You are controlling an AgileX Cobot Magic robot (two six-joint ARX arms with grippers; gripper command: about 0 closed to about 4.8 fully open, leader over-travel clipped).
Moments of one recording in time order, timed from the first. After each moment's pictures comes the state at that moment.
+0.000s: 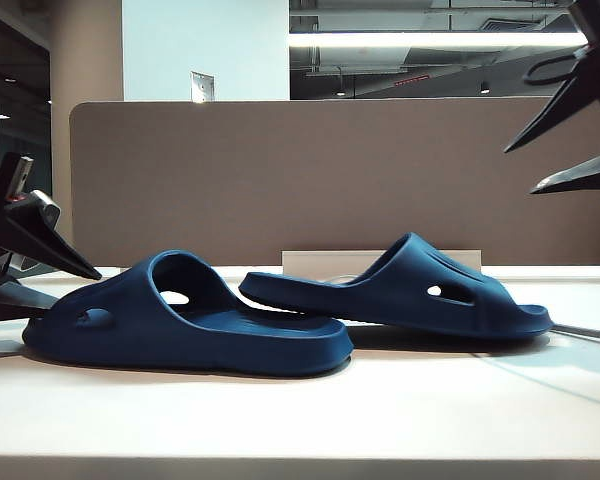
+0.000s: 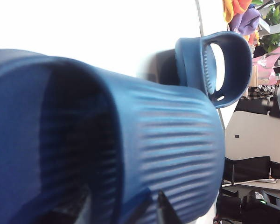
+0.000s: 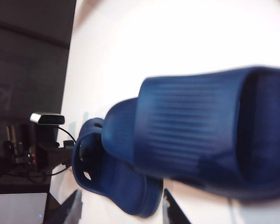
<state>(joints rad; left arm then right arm) 0.12 1.76 0.88 -0.36 1.14 -0.04 -0.02 1.21 0.68 -0.05 -0.81 0.64</state>
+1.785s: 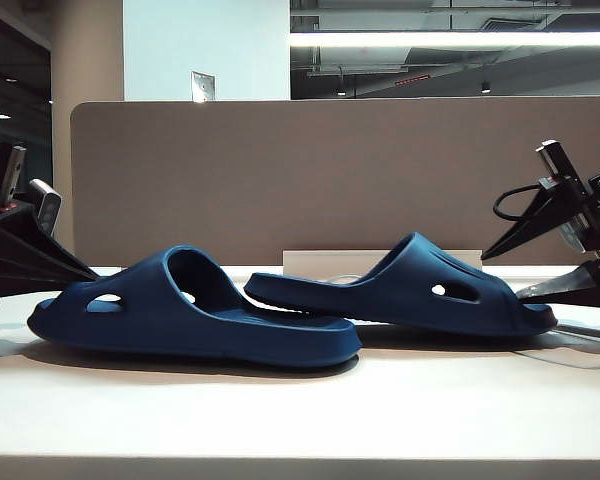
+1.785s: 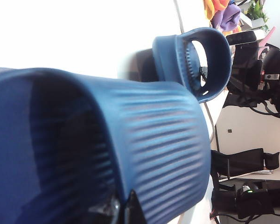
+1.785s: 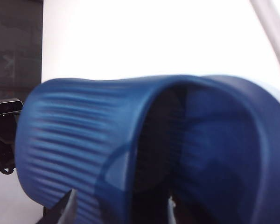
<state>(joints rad) 0.12 1.76 0.88 -0.34 1.20 0.00 -0.06 1.70 0.81 0.04 -0.96 0.49</state>
